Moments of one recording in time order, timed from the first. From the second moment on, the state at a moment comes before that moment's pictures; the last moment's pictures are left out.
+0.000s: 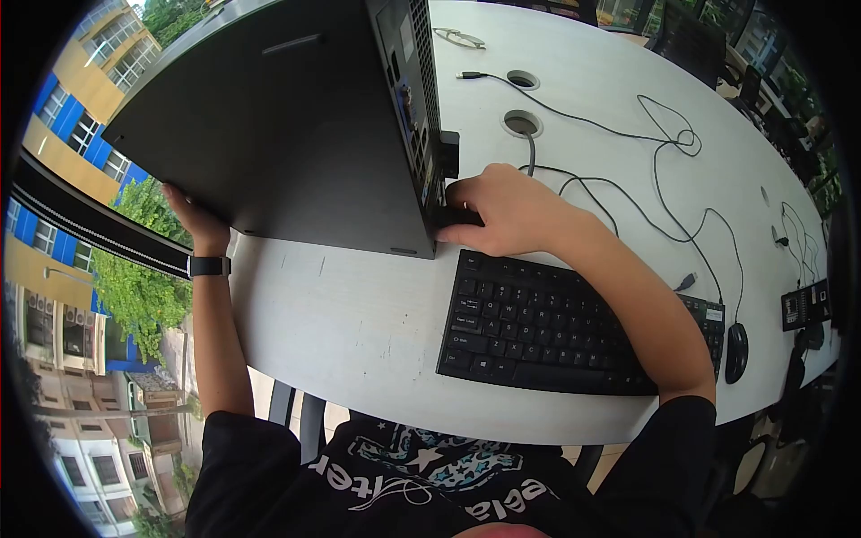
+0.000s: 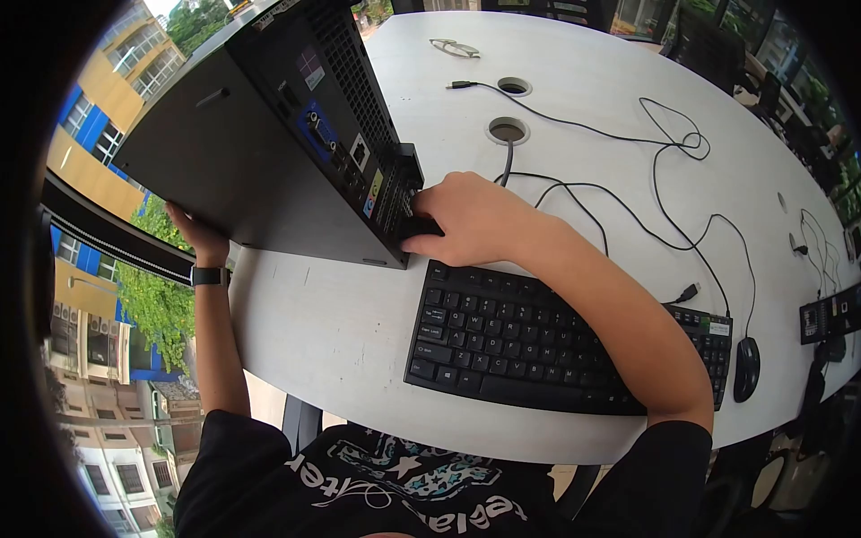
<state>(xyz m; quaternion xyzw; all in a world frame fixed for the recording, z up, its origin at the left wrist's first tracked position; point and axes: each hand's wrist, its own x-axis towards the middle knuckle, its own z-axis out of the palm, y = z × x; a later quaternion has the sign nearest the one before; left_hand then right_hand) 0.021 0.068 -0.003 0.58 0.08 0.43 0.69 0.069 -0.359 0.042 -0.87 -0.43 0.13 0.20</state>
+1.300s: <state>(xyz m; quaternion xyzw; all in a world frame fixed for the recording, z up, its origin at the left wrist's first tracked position) 0.023 0.092 -0.023 0.56 0.04 0.37 0.74 0.299 -0.327 -0.028 -0.95 -0.26 -0.16 -0.09</state>
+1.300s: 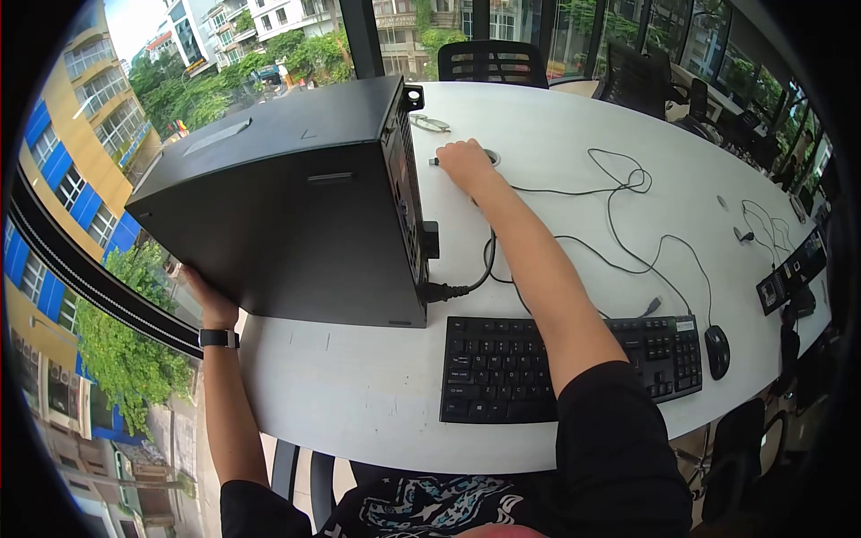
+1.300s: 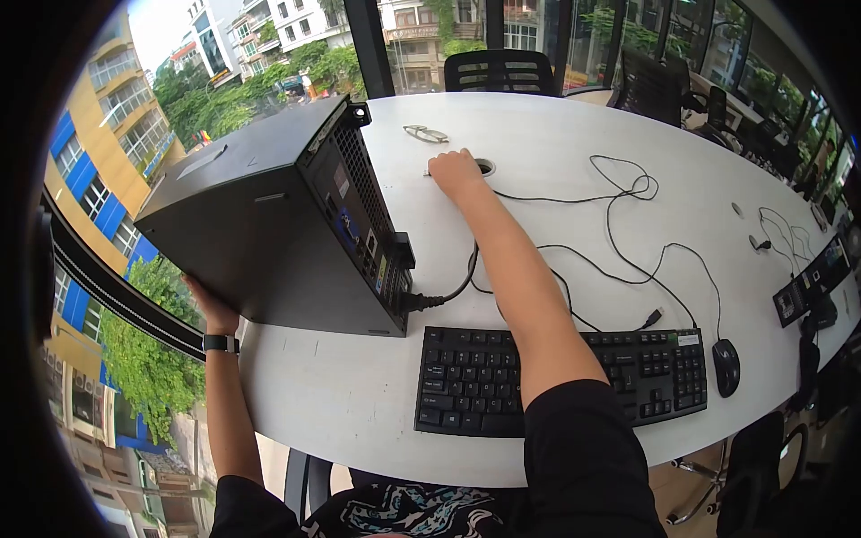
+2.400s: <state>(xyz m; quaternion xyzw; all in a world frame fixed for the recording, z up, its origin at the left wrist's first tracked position) 0.021 0.082 -0.011 0.57 0.07 0.38 0.72 0.059 -0.380 0.145 -0.86 -0.44 0.18 0.22</state>
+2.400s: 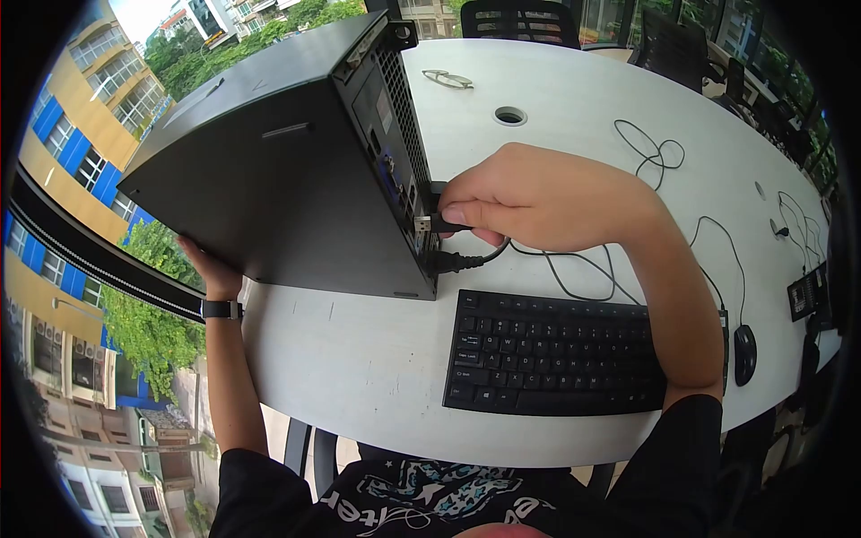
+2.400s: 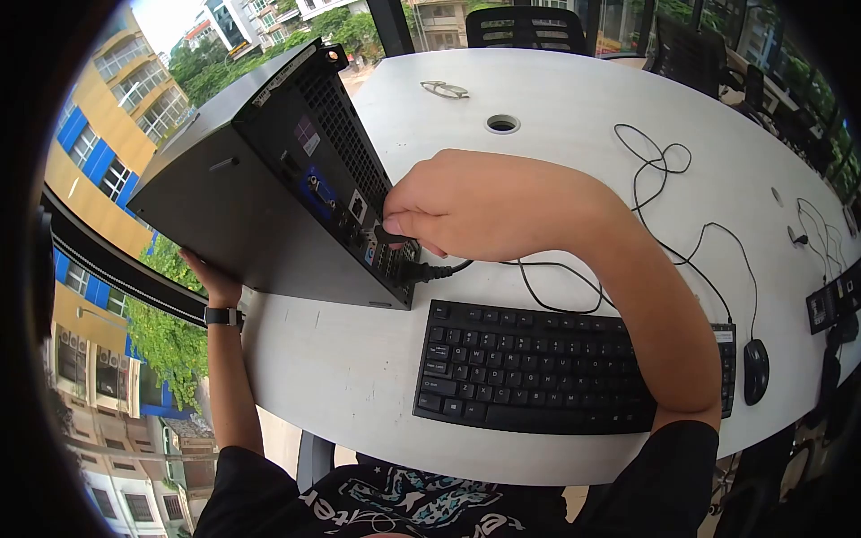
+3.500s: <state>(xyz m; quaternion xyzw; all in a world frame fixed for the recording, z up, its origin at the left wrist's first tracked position) 0.020 0.079 -0.009 0.55 0.07 0.38 0.74 0.039 -0.374 0.132 -0.87 -0.42 0.00 0.26</state>
